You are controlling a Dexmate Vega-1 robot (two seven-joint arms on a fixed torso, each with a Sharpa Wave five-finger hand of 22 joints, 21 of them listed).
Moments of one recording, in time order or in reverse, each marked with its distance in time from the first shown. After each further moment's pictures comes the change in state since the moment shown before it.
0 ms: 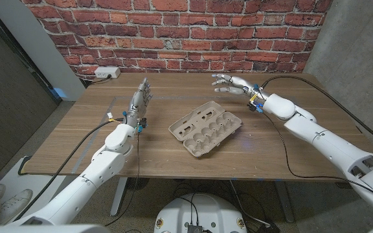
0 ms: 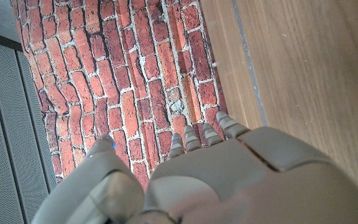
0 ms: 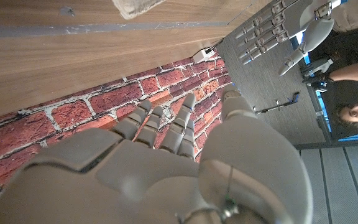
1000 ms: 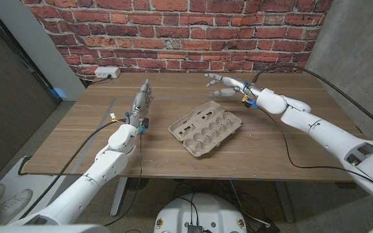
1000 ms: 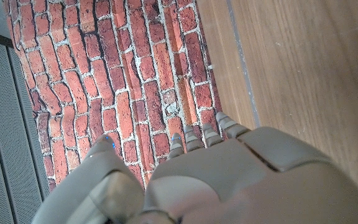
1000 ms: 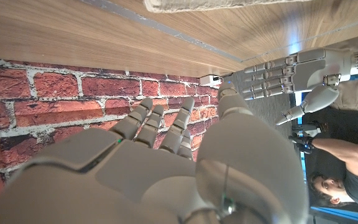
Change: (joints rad) left arm -0.020 -0.027 0.017 0.022 0.002 0.018 0.016; left_hand 0.000 0.000 -0.009 0.000 0.000 0.003 0.004 0.000 0.000 0.011 0.011 0.000 0.000 0.000 0.000 0.000 0.000 -0.006 -0.006 0.000 0.000; right arm 0.113 0.001 -0.111 0.015 -0.326 -0.030 -0.135; right_hand 0.054 0.025 -0.004 0.013 0.000 -0.166 0.021 -0.010 0.000 -0.052 0.004 -0.012 0.023 0.024 0.000 0.000 0.005 0.032 0.004 0.004 0.000
